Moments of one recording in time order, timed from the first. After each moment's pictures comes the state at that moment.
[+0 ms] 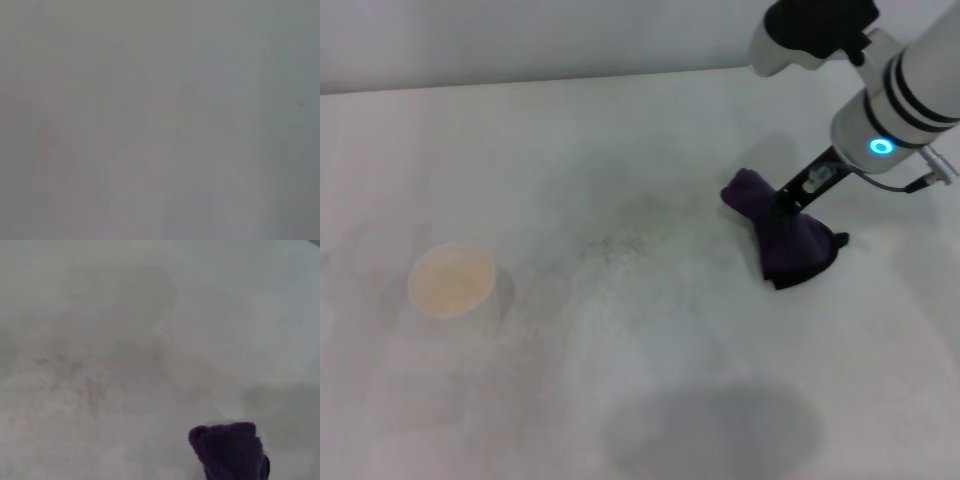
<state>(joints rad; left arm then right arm) -0.25 -2.08 1.28 0.09 0.21 1.41 -0.21 0.66 2.01 -1.50 -1.18 0.49 1.37 -0.36</state>
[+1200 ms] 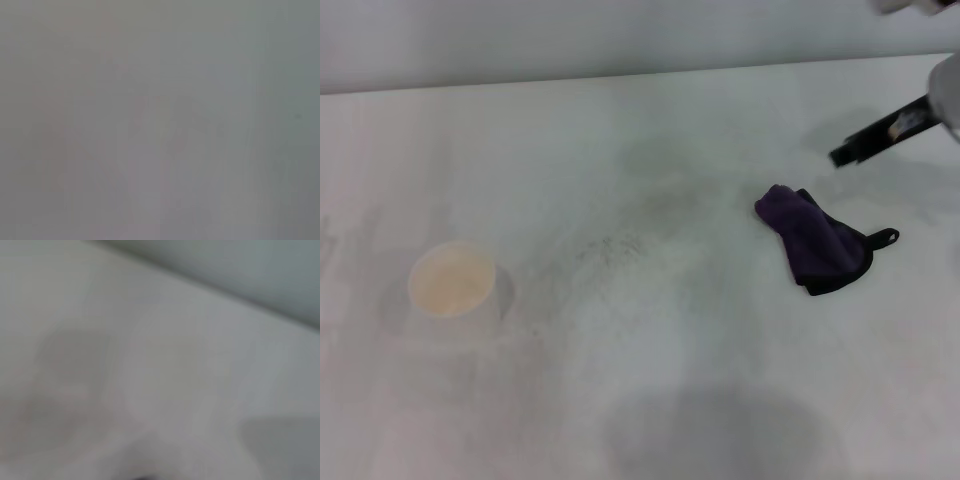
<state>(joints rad) -0.29 -2.08 1.28 0.09 0.20 1.40 -0.20 0.62 2.01 -1.13 -1.11 0.42 1.28 -0.56</state>
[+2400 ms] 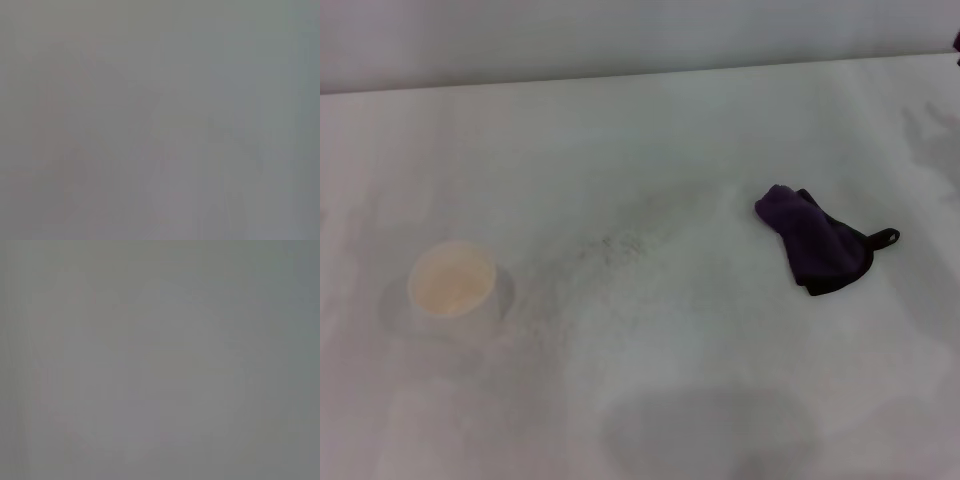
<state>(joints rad) -0.35 -2.08 1.28 0.10 0.09 1.38 -0.18 0.40 2.01 -0.48 -0.38 1.86 1.06 -2.31</state>
